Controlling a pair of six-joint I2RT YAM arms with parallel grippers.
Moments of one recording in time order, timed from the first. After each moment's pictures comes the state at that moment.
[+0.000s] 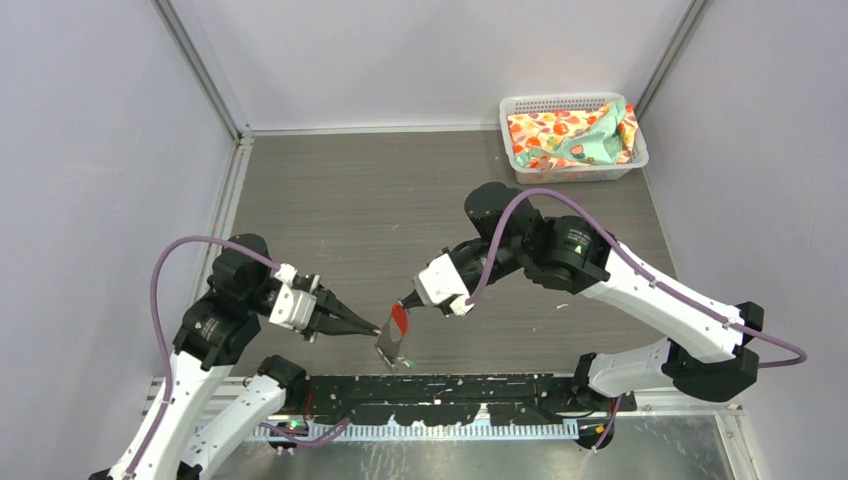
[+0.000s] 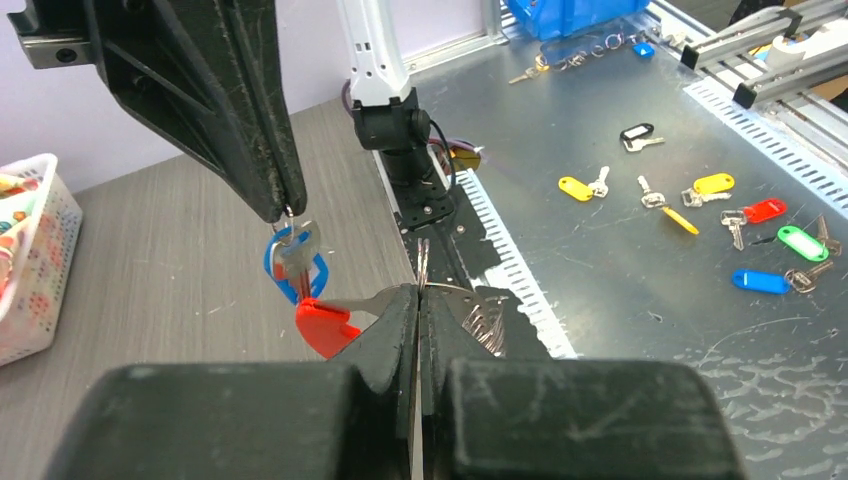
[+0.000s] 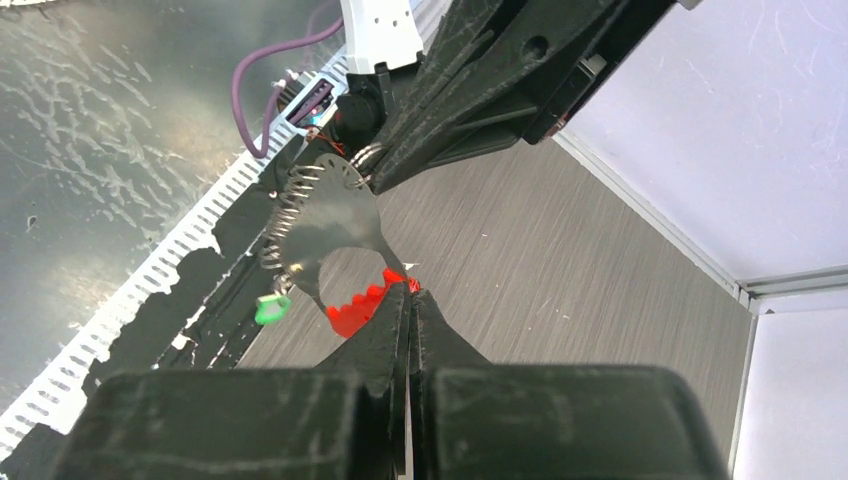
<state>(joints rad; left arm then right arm) -0.47 0.62 0.95 -0.64 1.38 0.52 1.10 1.29 1.57 -0.79 -0.73 -0.85</state>
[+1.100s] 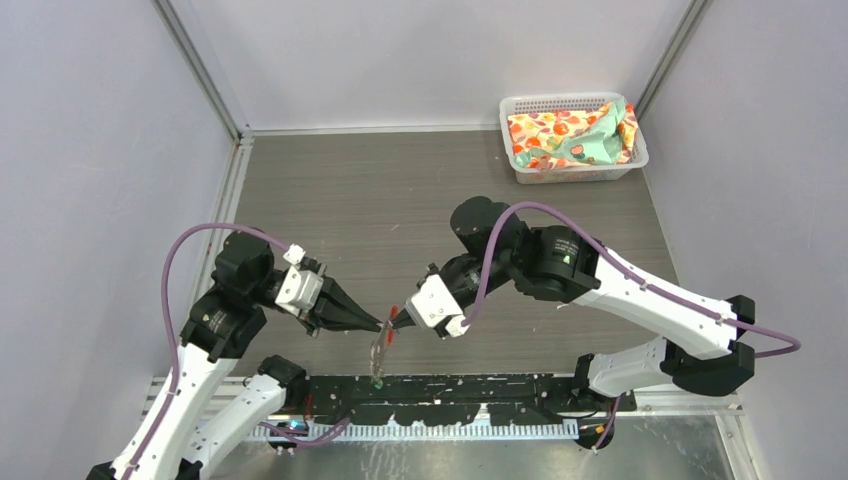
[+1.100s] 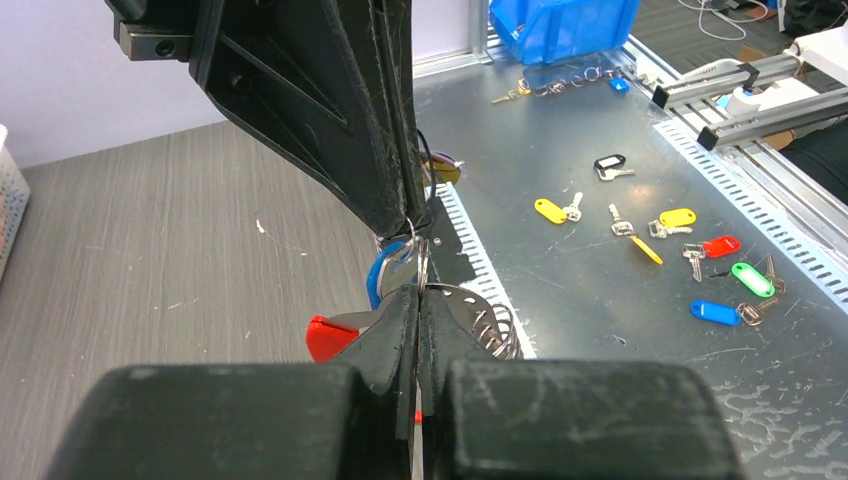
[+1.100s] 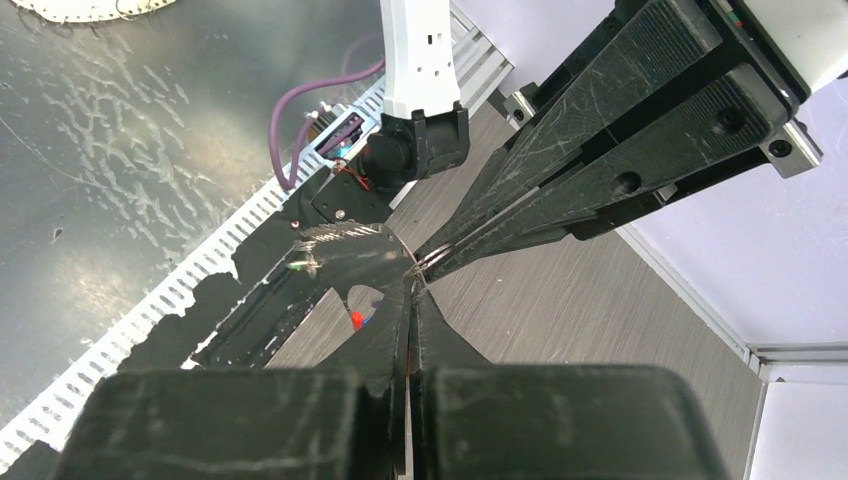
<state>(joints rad) -0.47 0.65 0.93 -0.48 1.39 0.28 1.19 1.30 1.57 -0.75 -0.74 -0.86</state>
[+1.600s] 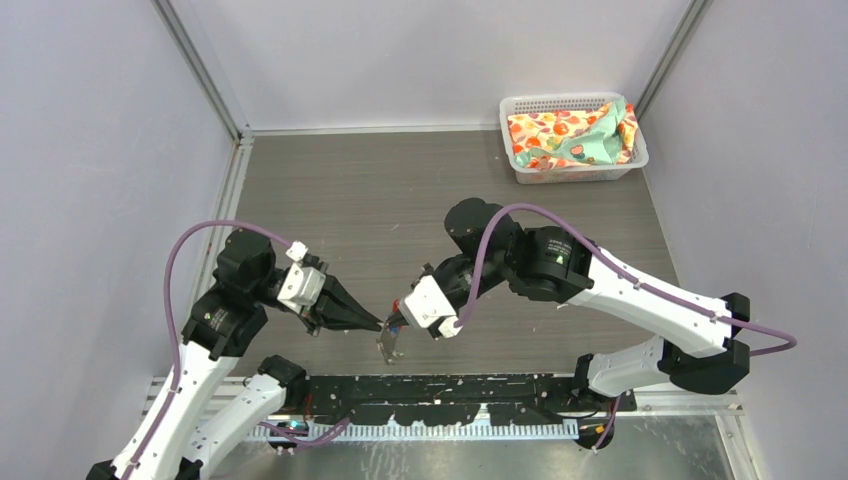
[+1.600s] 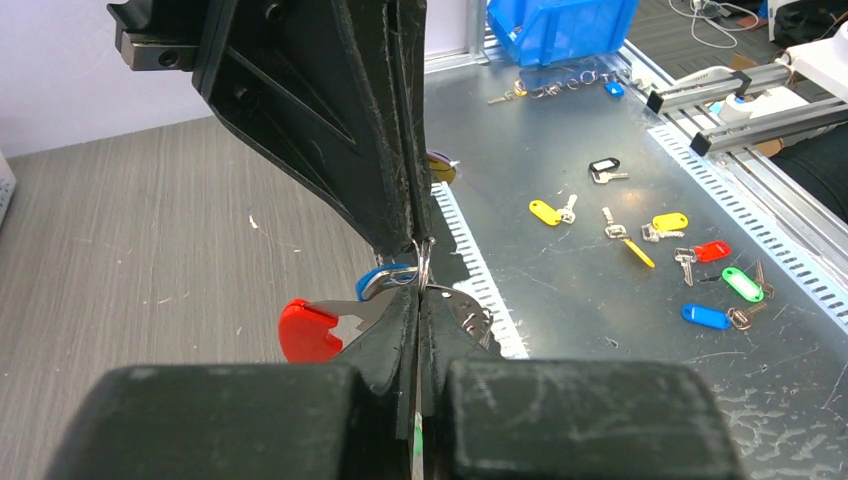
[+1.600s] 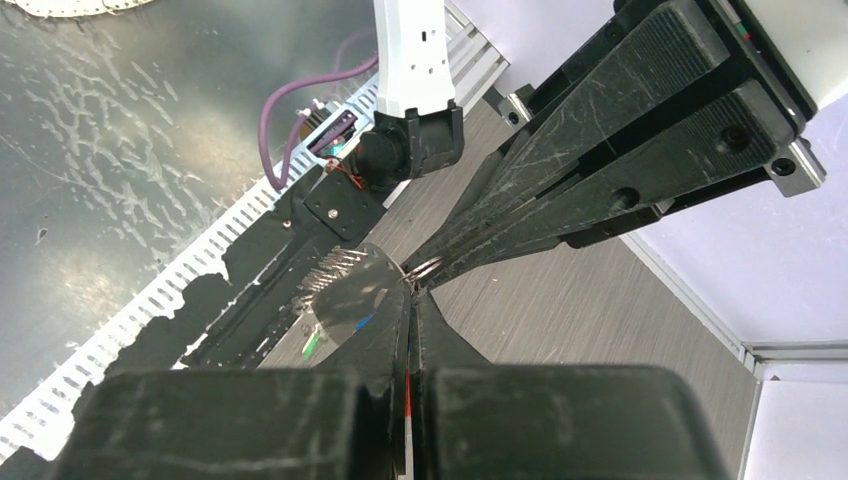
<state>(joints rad) -0.47 0.66 0.93 -0.48 1.39 0.26 1.20 1.32 1.57 -0.73 -0.73 -0.86</state>
